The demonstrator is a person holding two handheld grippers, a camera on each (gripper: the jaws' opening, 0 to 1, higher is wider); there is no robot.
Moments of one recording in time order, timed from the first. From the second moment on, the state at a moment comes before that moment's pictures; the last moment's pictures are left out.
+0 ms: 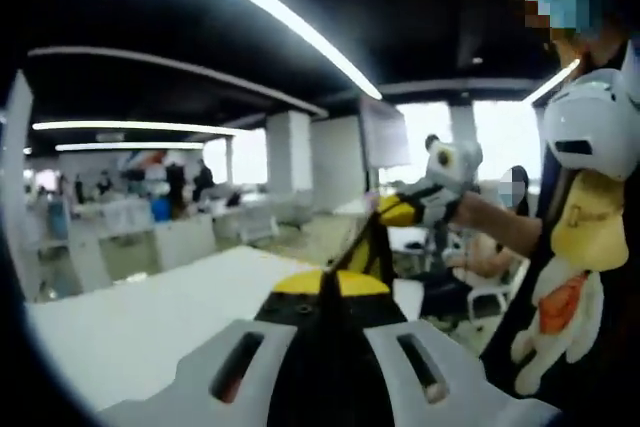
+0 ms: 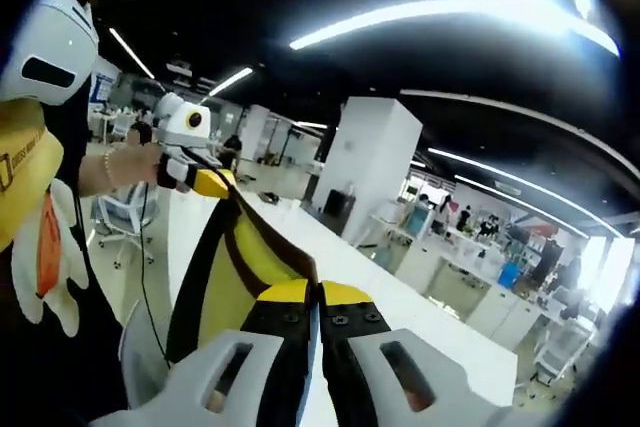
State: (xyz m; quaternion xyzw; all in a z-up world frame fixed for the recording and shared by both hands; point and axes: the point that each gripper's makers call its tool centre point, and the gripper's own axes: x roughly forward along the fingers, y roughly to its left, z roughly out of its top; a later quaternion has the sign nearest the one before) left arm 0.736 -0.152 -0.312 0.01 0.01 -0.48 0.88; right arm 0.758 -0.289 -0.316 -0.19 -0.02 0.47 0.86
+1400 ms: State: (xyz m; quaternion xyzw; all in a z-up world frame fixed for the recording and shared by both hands) left arm 0.968 -0.139 -0.498 -0.07 0.20 -0.40 0.89; right arm 0.992 -0.269 -0.510 -0.14 0.15 0.46 0.86
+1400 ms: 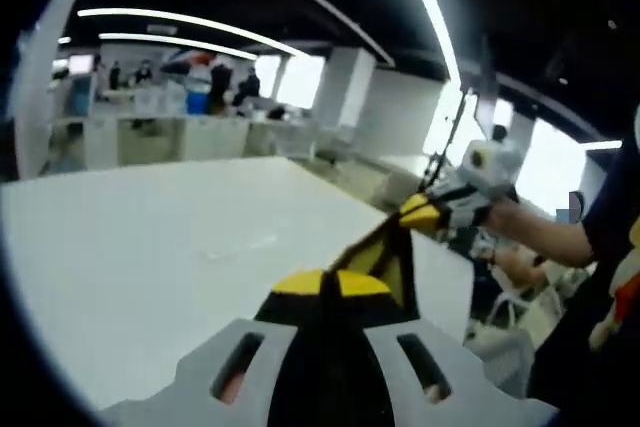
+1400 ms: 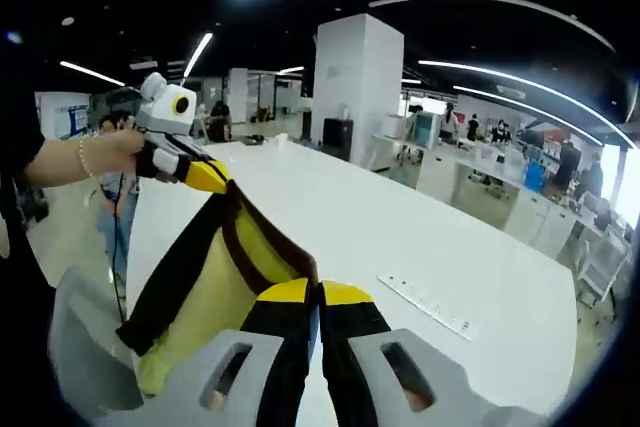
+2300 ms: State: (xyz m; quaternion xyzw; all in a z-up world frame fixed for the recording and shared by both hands) left arm 1.093 -0.124 -0.605 -0.08 0.27 -0.33 0.90; right arm 1.112 -0.256 -0.614 -0.11 0.22 0.45 0.86
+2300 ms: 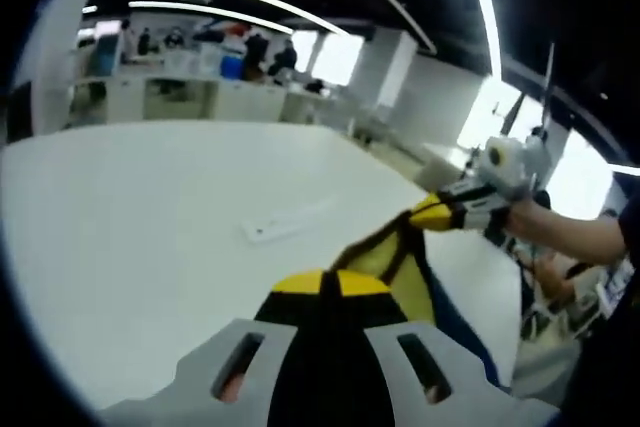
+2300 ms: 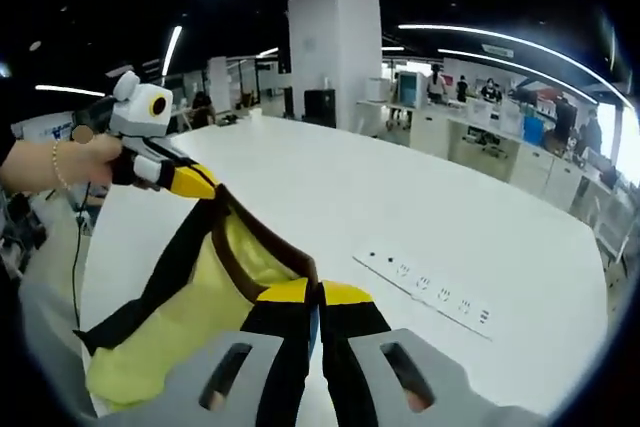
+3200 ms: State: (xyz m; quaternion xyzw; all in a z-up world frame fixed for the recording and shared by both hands) left arm 1.154 -0.121 -0.702 0.00 0.33 -0.29 0.90; right arm 1.176 -0.245 -0.716 -0.15 0.30 0.44 0.83
